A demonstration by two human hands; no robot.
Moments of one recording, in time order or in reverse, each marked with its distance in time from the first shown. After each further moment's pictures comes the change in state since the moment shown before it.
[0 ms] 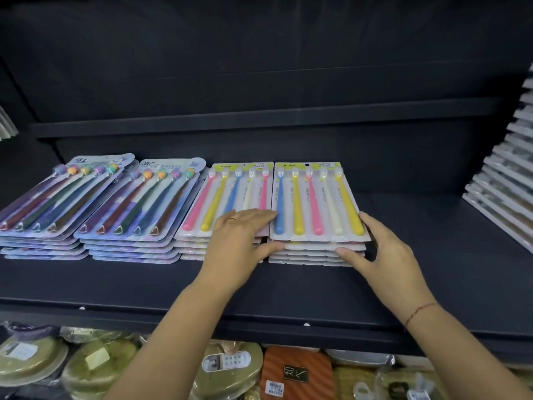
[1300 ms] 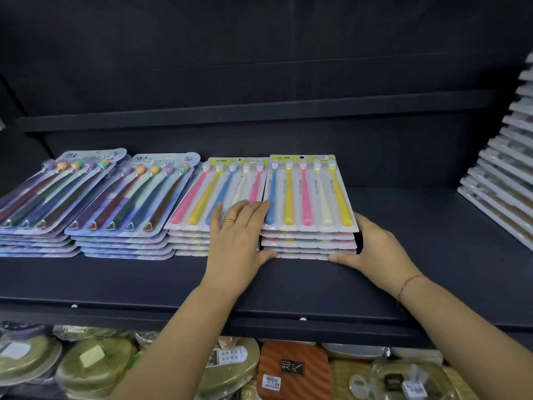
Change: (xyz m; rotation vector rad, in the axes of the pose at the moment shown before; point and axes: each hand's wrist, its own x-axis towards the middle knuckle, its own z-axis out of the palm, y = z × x) left_hand -0.005 -0.010 0.028 0.348 0.111 0.079; right_hand 0.025 0.021 0.002 -0.061 -0.239 -0.051
